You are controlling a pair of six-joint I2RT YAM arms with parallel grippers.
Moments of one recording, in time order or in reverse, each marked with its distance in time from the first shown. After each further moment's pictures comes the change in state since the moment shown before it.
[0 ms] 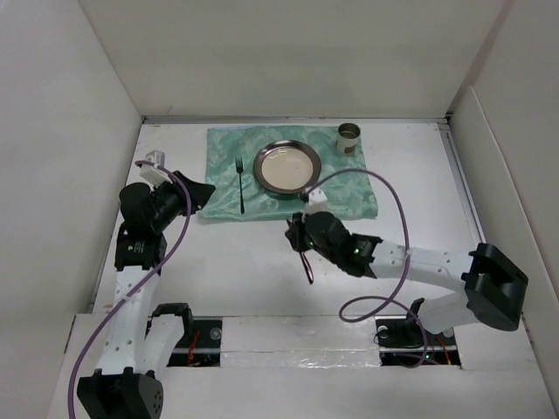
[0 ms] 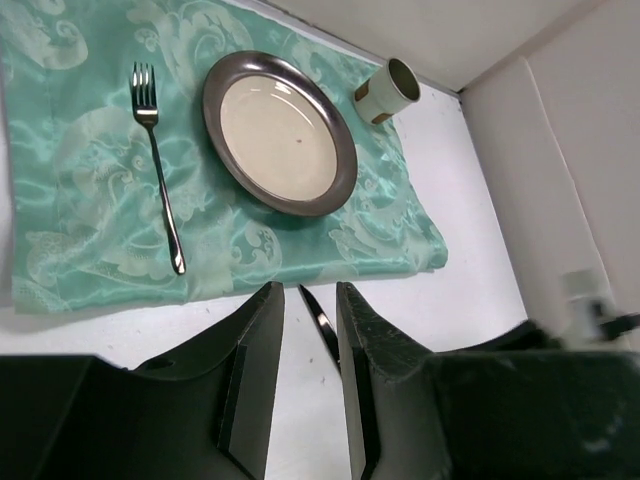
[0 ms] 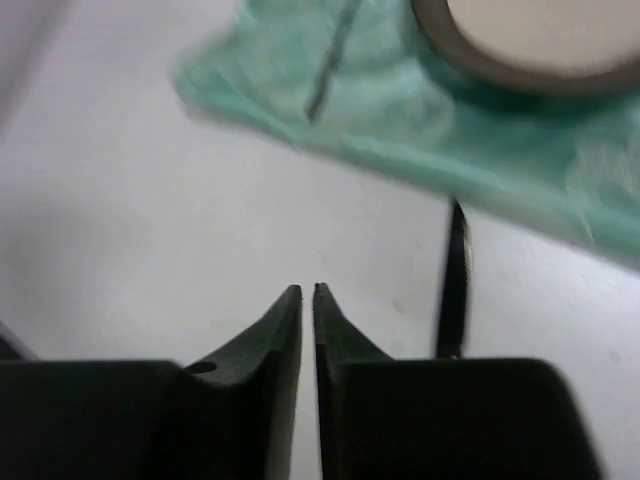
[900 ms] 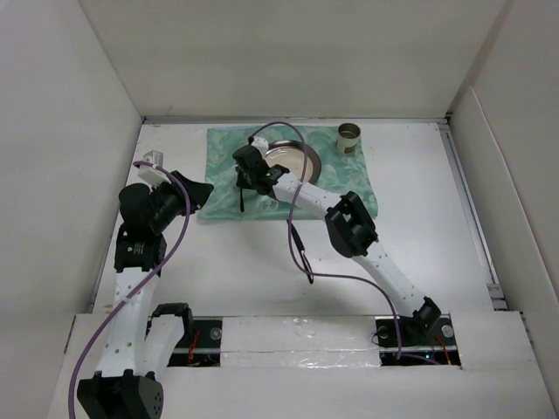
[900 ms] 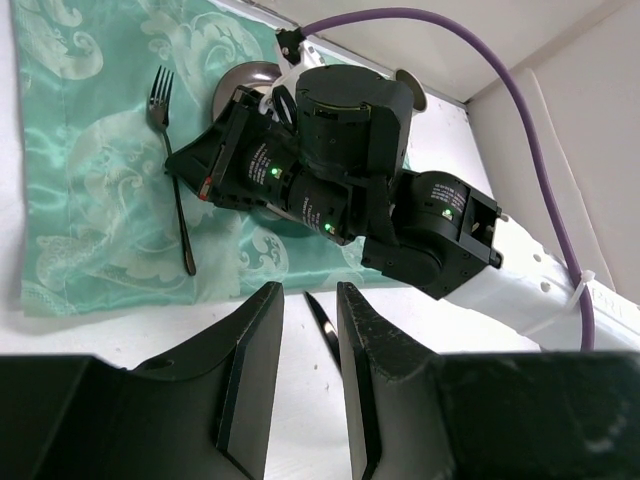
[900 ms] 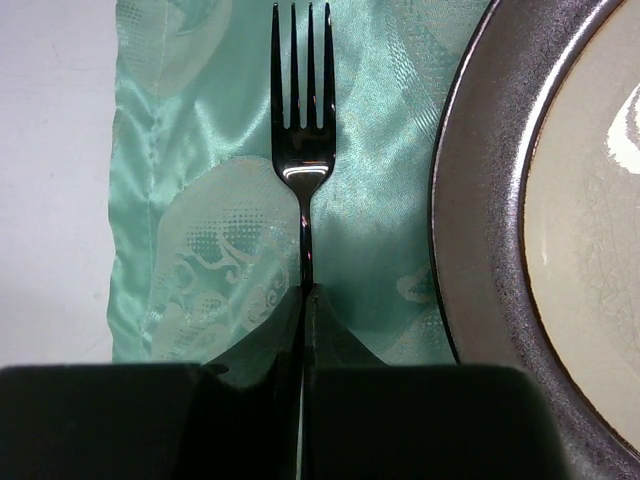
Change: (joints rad) left arm 0.000 -0.007 0.001 -0.001 -0.027 -0.001; right arm -0.206 1.245 1.487 -0.475 -0.040 0.204
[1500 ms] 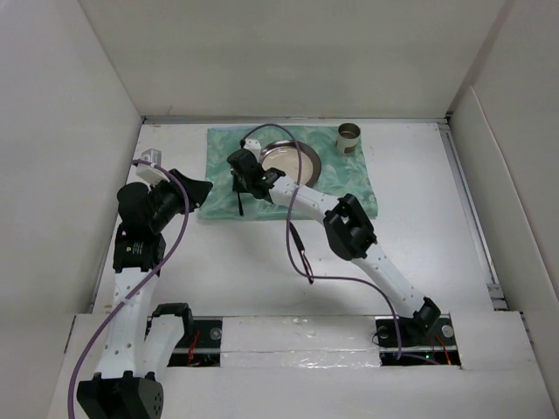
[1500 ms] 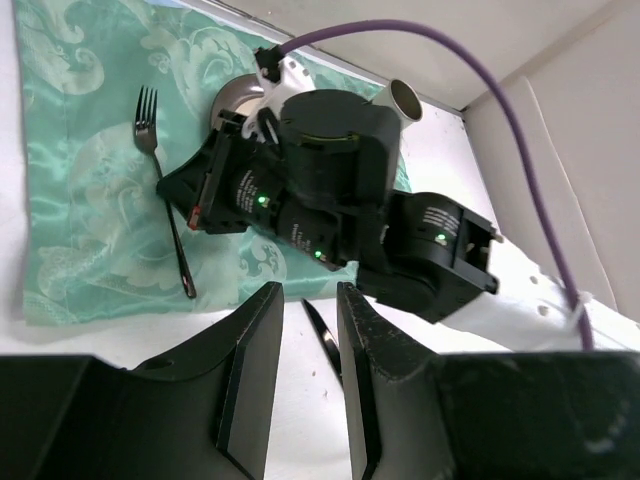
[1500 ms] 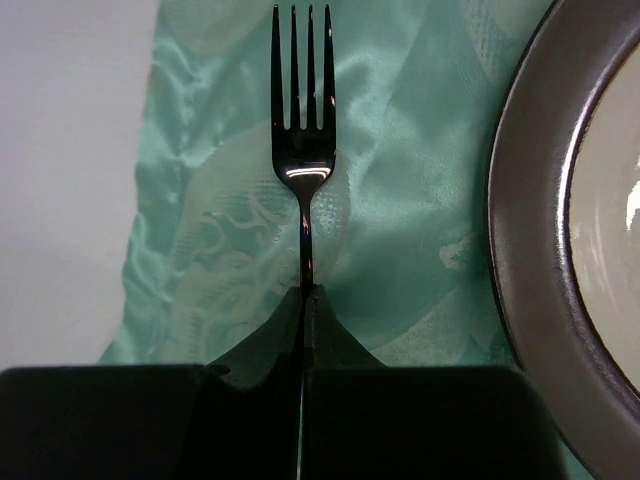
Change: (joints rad) left arm 0.000 -0.002 0.019 -0.001 -0.006 0.000; right arm 0.032 -0.033 -0.024 0.005 0.015 -0.089
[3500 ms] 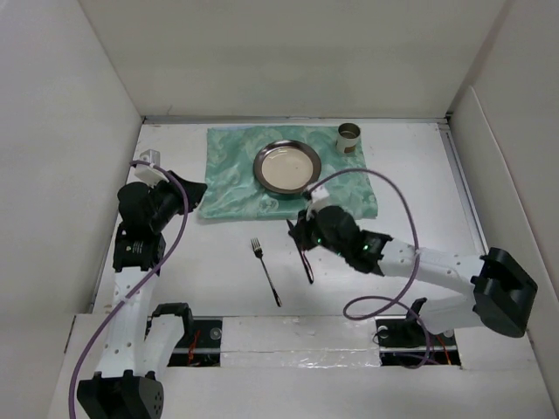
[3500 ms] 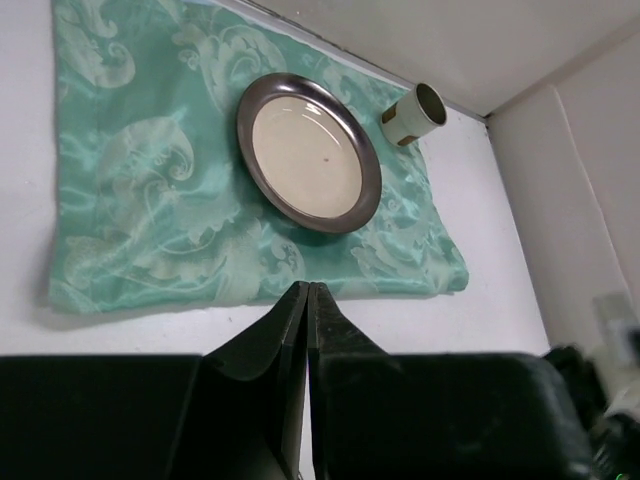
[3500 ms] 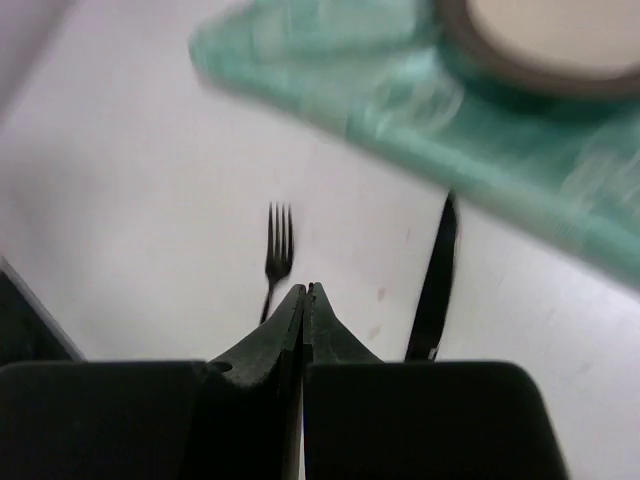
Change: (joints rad) left arm 0.002 0.002 0.003 -0.029 -0.051 0.007; right arm 0.038 -1.299 -1.534 0.520 -0.212 -0.197
